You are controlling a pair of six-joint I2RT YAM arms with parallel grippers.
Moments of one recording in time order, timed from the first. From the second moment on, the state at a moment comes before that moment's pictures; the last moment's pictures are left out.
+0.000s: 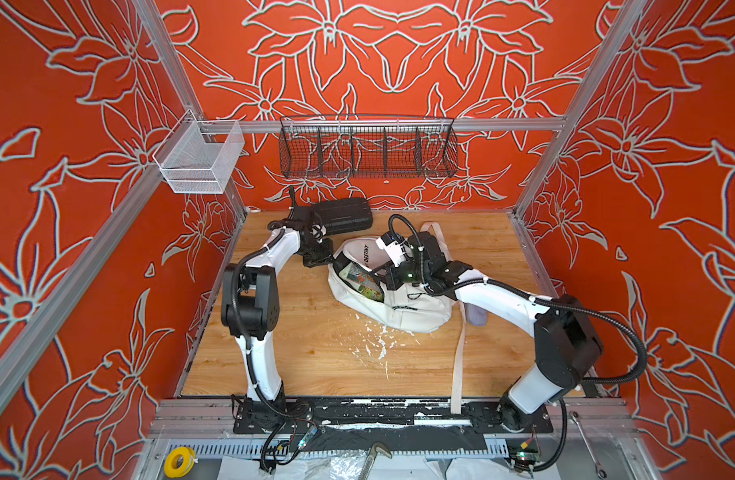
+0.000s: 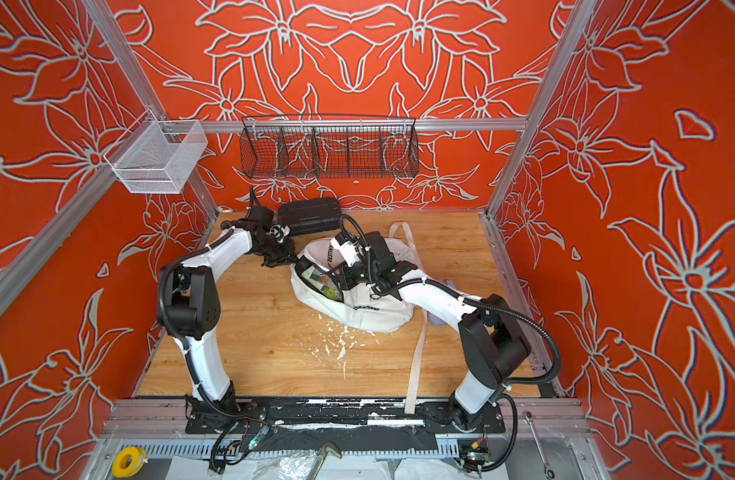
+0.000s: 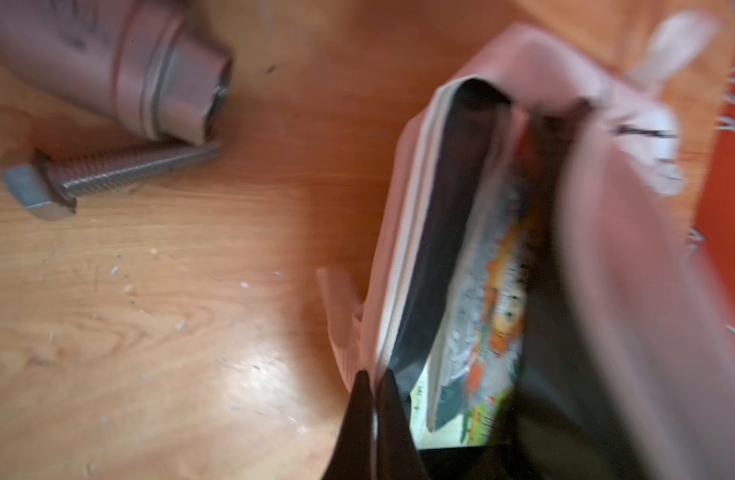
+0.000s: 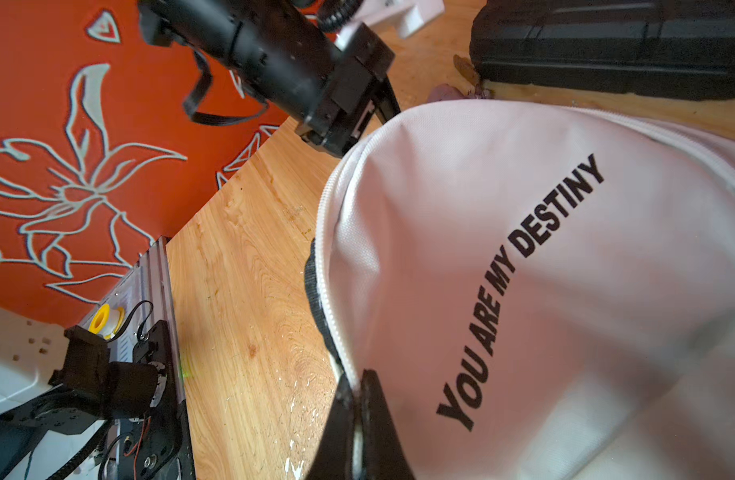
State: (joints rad) left arm -0.07 1.92 1.60 -0.82 0.45 -0.29; right arm 0.63 1.64 1.18 -0.10 -0.48 0.24
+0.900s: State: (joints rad) left arm -0.17 1.57 1.56 -0.75 0.42 -0.33; right arm 0.63 1.57 1.23 -0.01 -0.52 0.15
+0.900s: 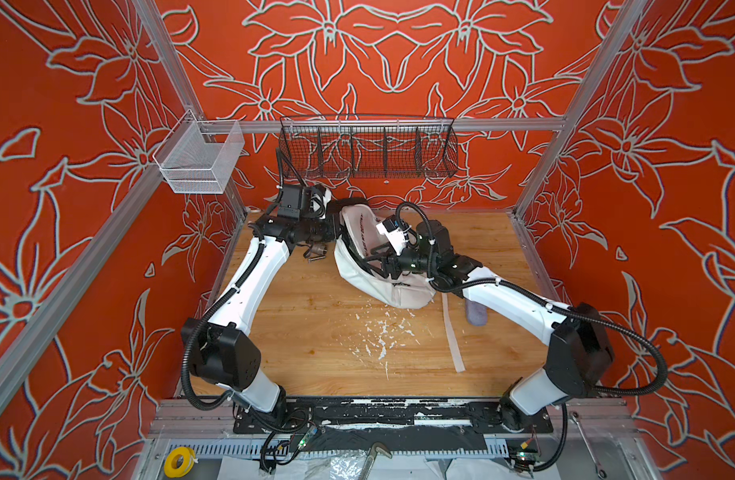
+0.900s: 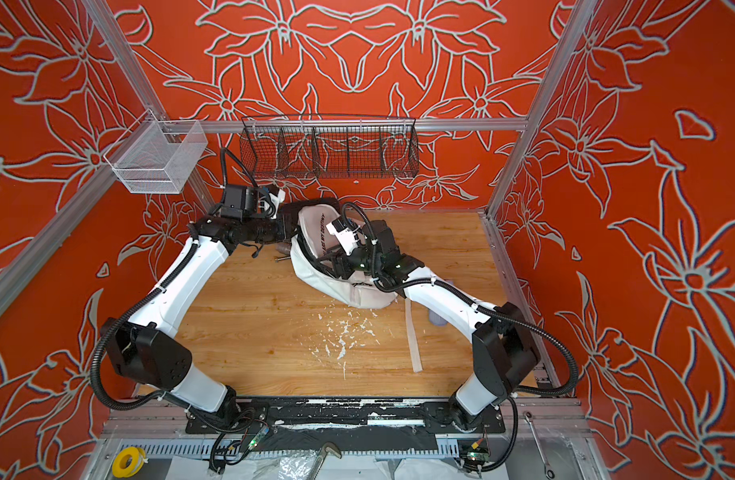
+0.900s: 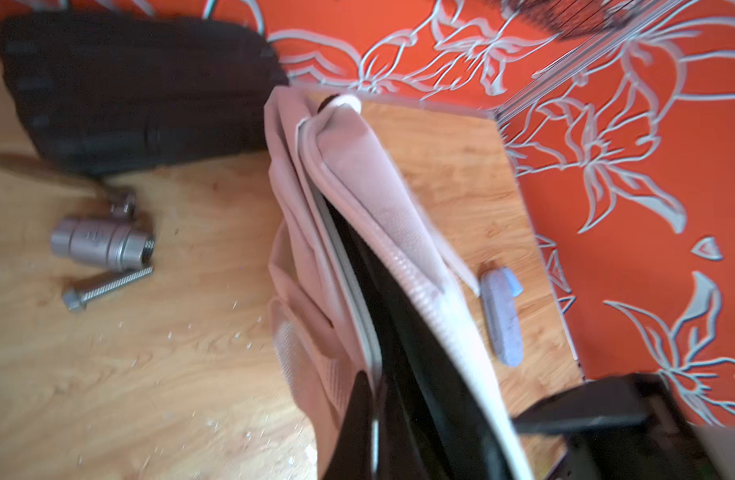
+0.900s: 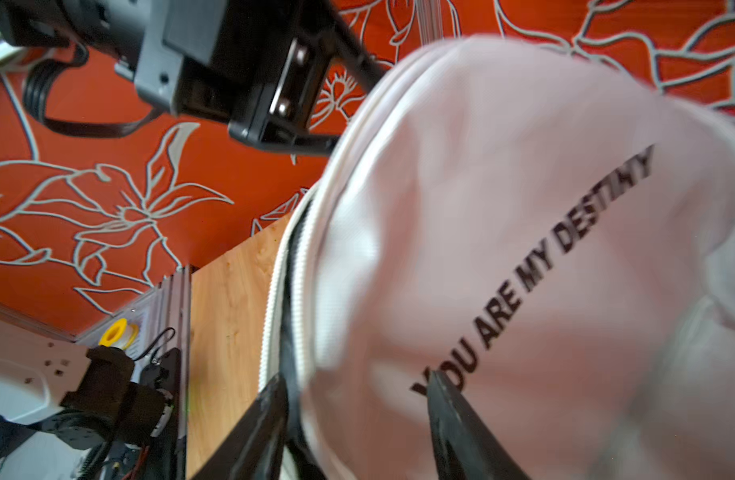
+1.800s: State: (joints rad) left arm -0.06 1.66 1.31 -0.82 0.33 -0.24; right arm 0.45 2.11 1.65 -0.43 -0.14 0.13
